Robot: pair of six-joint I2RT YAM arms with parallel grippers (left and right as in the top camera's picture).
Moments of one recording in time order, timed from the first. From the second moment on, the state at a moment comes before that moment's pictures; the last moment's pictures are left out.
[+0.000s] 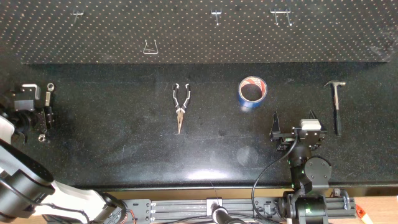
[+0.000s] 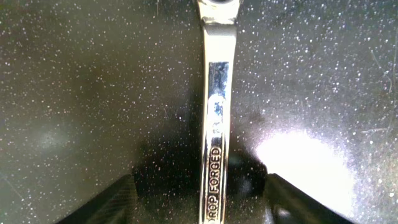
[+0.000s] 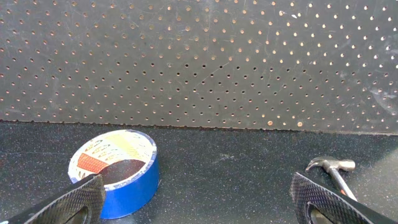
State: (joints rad) left arm 0.84 1.83 1.06 -0.47 0.33 0.74; right arm -0.01 0.07 0.01 -0.07 0.00 -0.05
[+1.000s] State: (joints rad) left arm 0.84 1.83 1.06 -0.47 0.33 0.72; right arm -0.01 0.07 0.01 -0.07 0.00 -0.05
